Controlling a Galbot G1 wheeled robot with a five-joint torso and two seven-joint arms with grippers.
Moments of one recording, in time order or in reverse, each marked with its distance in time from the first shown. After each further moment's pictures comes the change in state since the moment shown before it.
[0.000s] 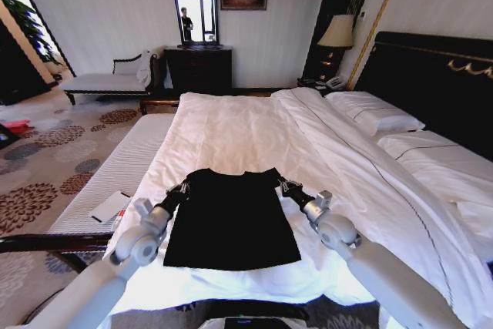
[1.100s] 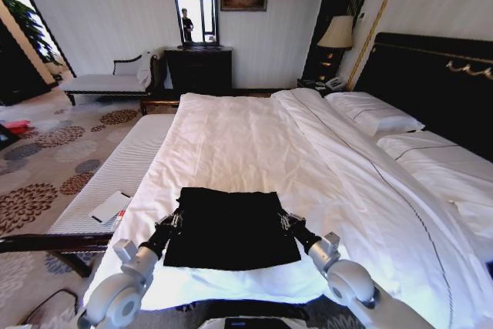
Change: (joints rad) left arm 0.394 -0.077 -0.177 -0.125 0.135 -0.054 0.081; right arm -0.405 0.077 0.153 0.155 -0.221 0.027 -0.031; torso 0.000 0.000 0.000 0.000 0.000
